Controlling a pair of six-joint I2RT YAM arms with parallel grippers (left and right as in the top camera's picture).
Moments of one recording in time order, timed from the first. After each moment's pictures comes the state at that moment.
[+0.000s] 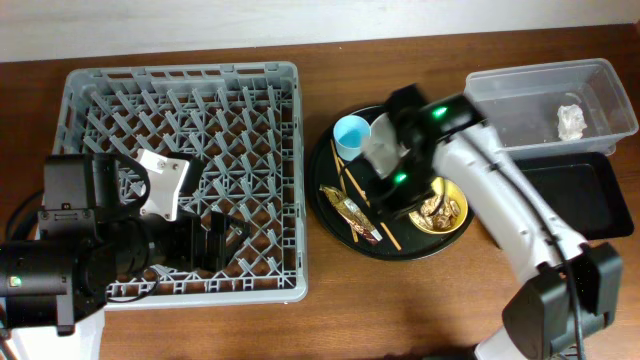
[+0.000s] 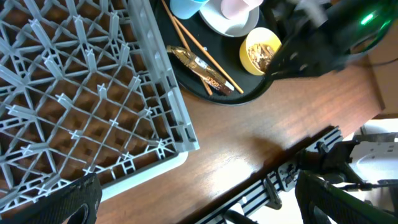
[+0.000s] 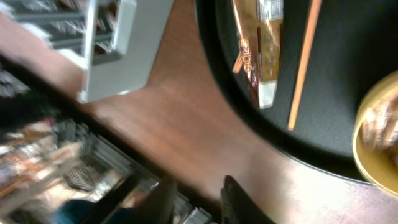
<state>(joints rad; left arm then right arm) -0.03 1.16 1.57 -1.49 0.55 0.10 0.37 1.73 1.54 -1.43 -0.38 -0.10</state>
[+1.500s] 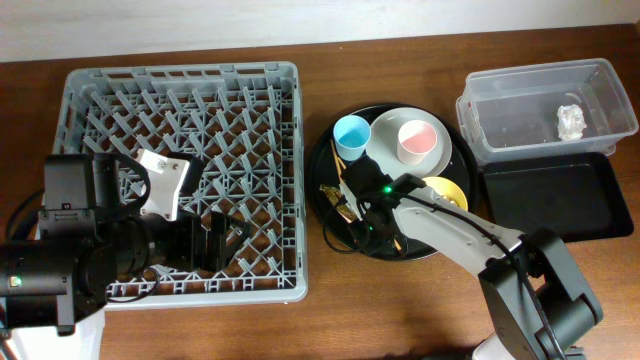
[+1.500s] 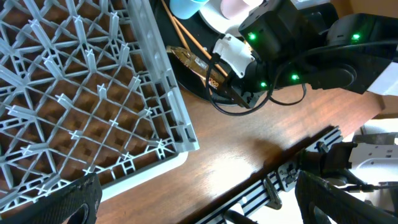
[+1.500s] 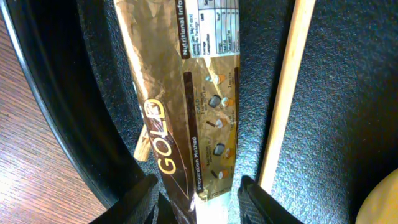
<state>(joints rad) -0.03 1.16 1.57 -1.50 0.55 0.10 0.54 1.73 1.02 -0.74 -0.01 0.01</state>
